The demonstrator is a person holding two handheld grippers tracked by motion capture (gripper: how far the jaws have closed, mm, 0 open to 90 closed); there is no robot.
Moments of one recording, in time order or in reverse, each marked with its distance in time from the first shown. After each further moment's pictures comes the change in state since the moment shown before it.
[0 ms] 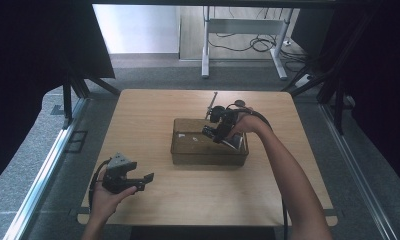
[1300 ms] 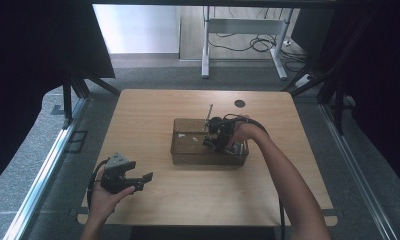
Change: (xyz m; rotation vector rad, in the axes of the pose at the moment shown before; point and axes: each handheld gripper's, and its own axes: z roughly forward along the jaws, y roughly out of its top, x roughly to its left) left arm 0.001 0.001 -0.004 -0.009 0.001 0.004; right arm 0.009 -0.006 0.037 0.093 0.026 -0.054
